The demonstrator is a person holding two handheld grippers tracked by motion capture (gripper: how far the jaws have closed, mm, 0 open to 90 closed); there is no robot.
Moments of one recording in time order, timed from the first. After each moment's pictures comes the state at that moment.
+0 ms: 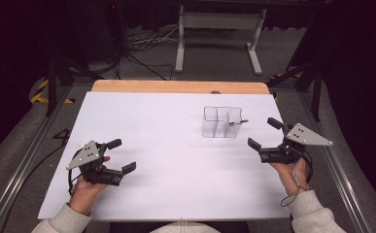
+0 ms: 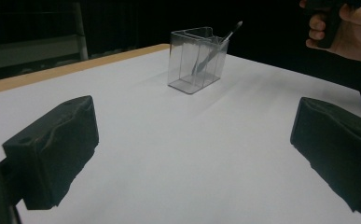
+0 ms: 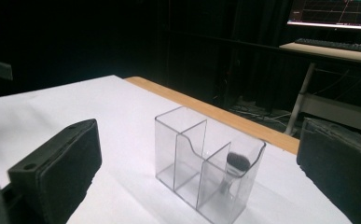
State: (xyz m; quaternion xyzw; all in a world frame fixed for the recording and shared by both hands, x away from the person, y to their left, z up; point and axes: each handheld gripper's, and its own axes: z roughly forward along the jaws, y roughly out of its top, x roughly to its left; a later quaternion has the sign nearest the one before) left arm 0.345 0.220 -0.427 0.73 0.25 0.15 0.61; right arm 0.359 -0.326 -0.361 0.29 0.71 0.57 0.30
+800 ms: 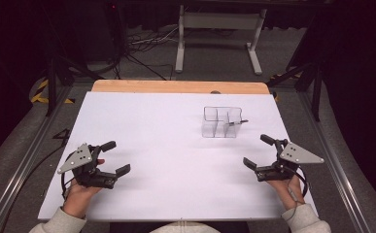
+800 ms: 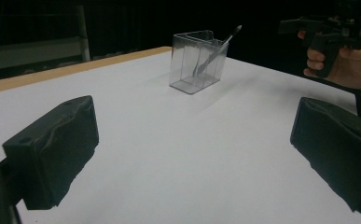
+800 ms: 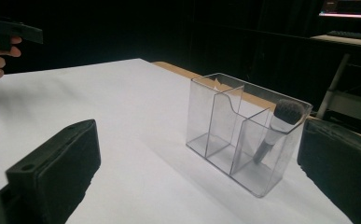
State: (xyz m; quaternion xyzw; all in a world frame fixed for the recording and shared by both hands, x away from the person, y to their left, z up) left arm 0.337 0.232 -0.428 0.72 0.26 0.15 0.62; right arm 0.339 -0.324 -0.408 0.25 0.73 0.58 0.27
